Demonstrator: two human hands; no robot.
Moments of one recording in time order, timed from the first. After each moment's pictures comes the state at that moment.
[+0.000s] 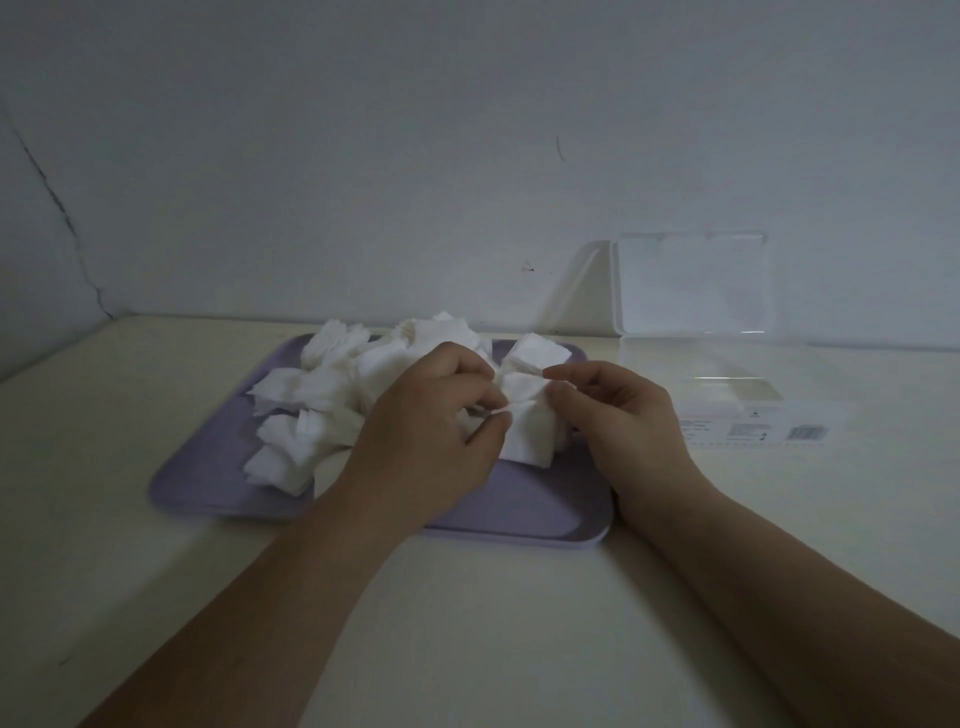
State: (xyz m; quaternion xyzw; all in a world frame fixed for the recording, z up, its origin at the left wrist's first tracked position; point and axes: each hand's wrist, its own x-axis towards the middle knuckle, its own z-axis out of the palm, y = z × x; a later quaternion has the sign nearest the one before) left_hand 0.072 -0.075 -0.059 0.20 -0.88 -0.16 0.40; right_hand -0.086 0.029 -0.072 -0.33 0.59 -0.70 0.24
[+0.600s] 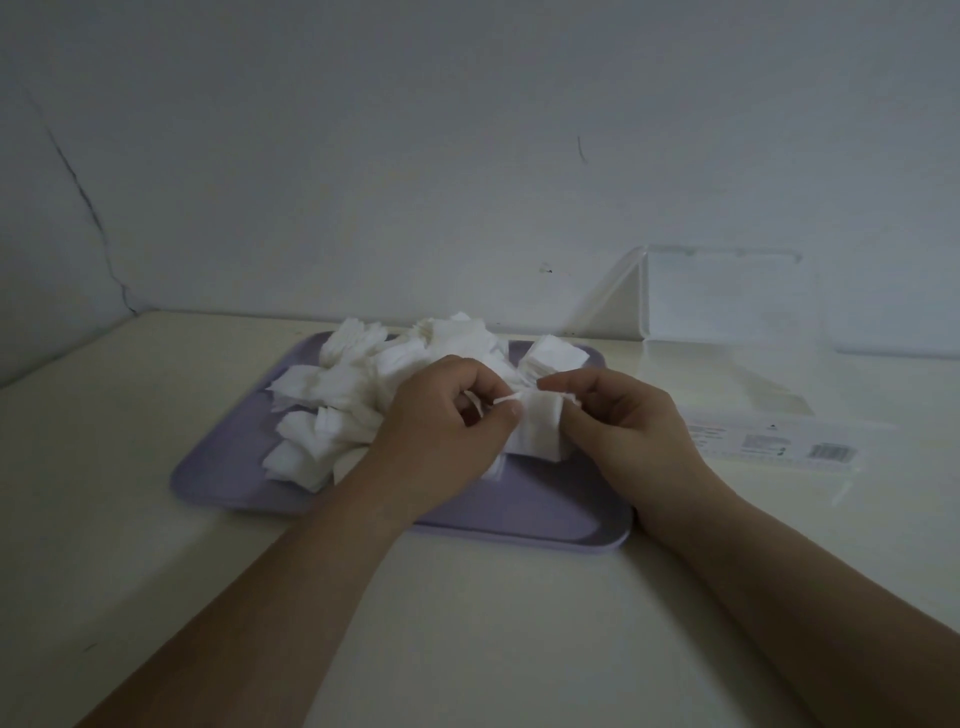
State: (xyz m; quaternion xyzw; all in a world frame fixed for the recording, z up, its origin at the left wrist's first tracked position) left_hand 0.070 -0.080 -0.061 0.29 -0.80 -0.36 0.38; right_hand -0.083 0.030 -0.073 -0.41 0.59 -0.65 0.25
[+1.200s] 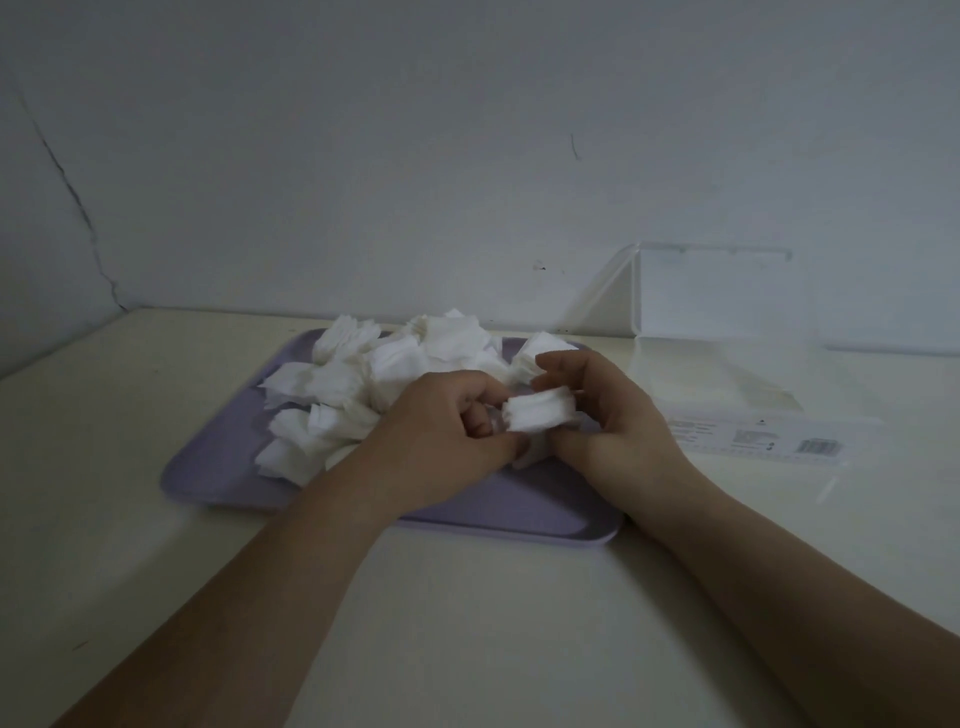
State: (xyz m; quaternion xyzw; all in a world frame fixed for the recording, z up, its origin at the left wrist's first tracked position) left_hand 0.073 -0.084 -0.060 0.24 -0.84 -0.40 0.28; right_hand -0.082 0.030 -0.072 -0.48 0.64 -0.57 0.17
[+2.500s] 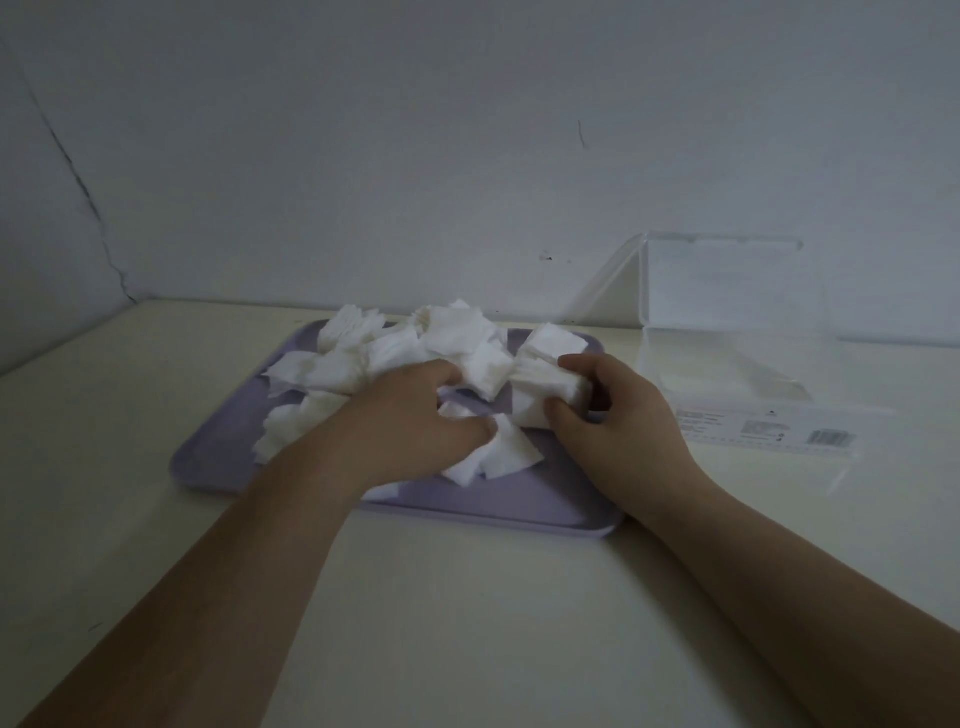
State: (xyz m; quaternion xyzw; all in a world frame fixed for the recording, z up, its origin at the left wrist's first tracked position) left_hand 0.094 -0.094 -0.044 0.37 -0.87 -0.29 0.17; right_hand -0.081 0.029 -0.076 -0.46 0.75 -0.47 0.06
